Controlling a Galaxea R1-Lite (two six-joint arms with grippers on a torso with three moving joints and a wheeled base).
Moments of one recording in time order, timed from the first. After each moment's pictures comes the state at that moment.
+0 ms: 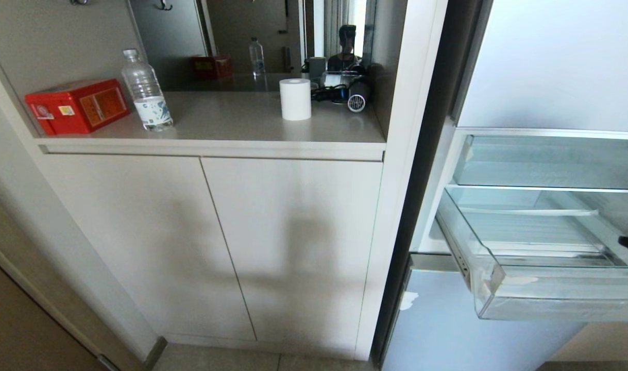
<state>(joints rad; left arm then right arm) 0.01 0.00 0.00 0.01 0.00 0.02 -0.41 1.14 -0.61 -0.17 0.44 -0.07</state>
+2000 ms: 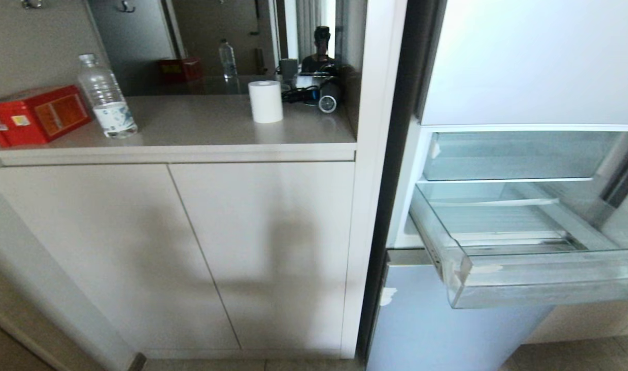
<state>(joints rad) 0.01 0.00 0.00 0.01 0.00 0.02 0.00 0.00 0.00 0.00 0.00 -0.01</state>
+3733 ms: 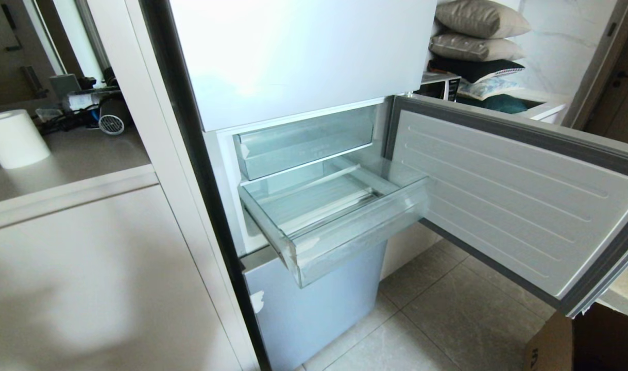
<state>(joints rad) 0.01 0.00 0.00 0.01 0.00 0.02 0.00 0.39 -0.32 0.12 -0.26 0.13</state>
